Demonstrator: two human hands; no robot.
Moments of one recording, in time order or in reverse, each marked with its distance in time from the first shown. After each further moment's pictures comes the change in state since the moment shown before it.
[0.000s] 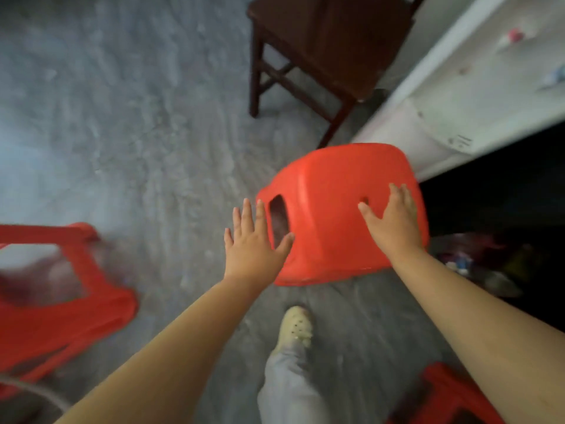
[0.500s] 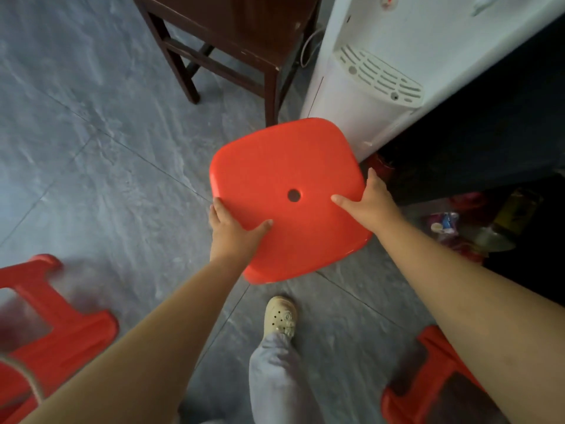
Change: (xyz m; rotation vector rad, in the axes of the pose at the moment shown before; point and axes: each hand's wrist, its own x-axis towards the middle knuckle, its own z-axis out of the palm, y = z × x) left_hand 0.070 0.091 0.082 -0.354 -0.047 -0.281; right_hand 0.084 0.117 -0.007 0.238 -0.315 0.219
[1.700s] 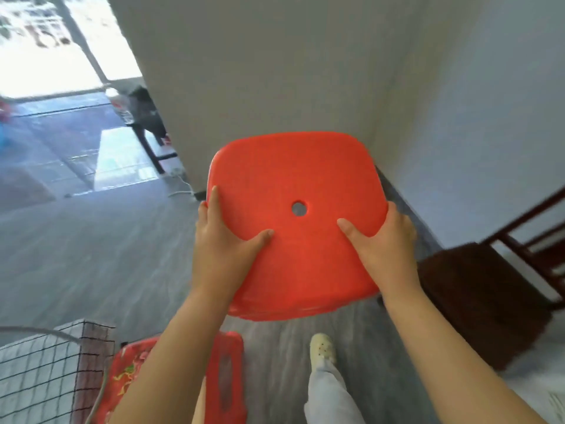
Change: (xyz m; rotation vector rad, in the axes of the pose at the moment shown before) left_hand -0.170 0.034 -0.737 -0.220 0.944 0.254; right_hand -0.359 -0.717 0.039 0.097 0.215 -0.883
